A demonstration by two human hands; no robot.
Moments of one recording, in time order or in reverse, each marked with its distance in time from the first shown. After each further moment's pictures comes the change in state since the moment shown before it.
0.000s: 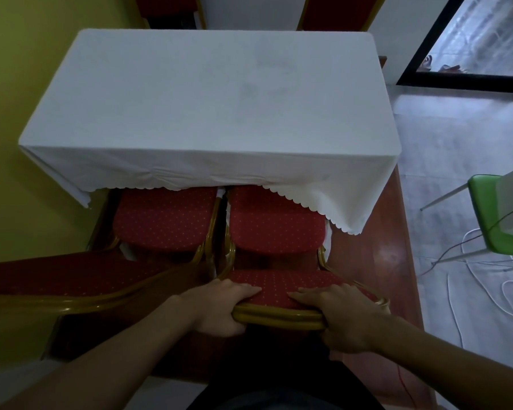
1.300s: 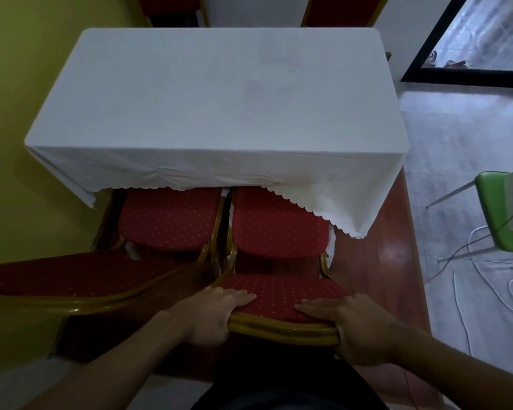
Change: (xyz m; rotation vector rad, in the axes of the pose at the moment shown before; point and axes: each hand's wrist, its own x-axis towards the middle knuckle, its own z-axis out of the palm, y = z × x) left_hand -0.016 -0.024 0.018 0.041 0.004 -0.048; right_hand -0.002 0.013 0.025 0.048 0.047 -0.076
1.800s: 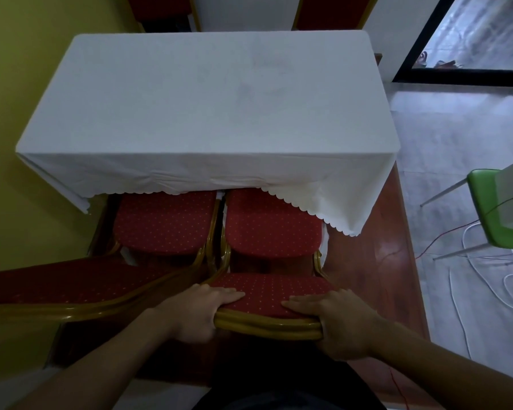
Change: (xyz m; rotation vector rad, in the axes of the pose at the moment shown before) left_hand -0.004 -0.006 -0.011 0.034 0.013 -0.009; right_hand 0.008 -0.006 0.000 0.057 0.097 -0.046
